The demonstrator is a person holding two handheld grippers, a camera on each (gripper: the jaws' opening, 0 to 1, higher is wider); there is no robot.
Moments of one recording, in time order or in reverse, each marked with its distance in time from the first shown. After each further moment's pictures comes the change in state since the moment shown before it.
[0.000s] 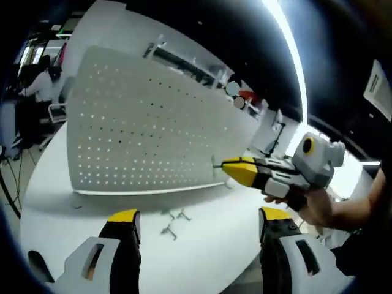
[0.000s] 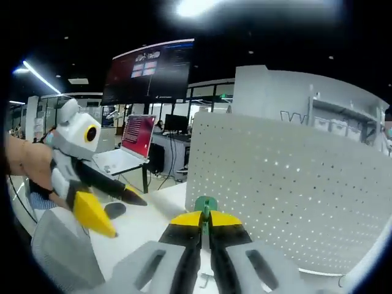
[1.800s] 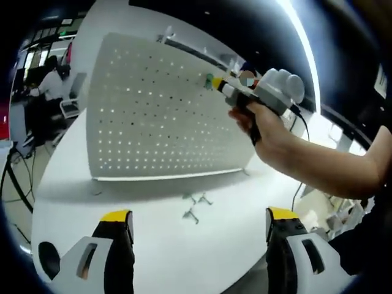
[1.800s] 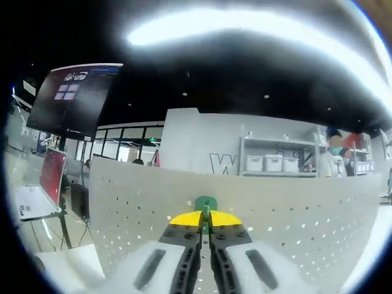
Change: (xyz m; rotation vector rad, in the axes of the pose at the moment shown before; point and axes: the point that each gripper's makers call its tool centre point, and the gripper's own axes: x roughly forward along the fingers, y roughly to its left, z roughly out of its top) left arm -0.013 0.046 -0.027 -0.019 0.077 0.108; right arm 0.099 -0.134 0.071 0.011 -0.309 -0.497
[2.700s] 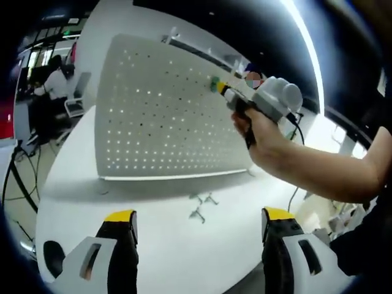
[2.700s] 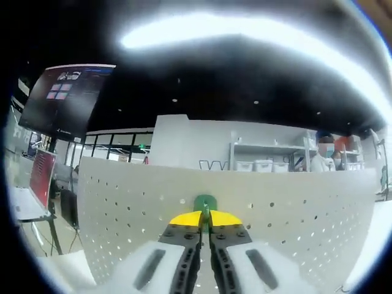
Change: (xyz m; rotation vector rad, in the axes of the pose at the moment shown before) left arm -0.006 0.015 0.002 -0.012 -0.004 0.029; right arm 0.008 -0.001 -0.007 -0.001 -0.053 -0.078
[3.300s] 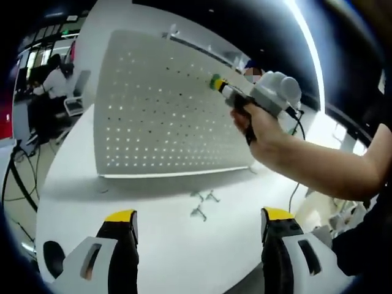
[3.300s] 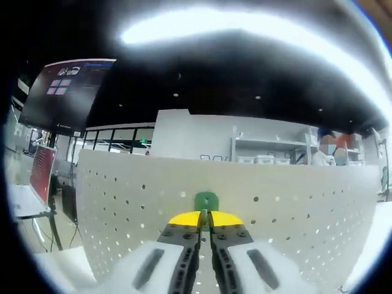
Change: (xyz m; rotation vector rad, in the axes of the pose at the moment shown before) left arm 0.004 0.001 -0.004 0.015 0.019 0.009; right arm 0.001 0.005 -0.008 -0.013 0.037 0.039
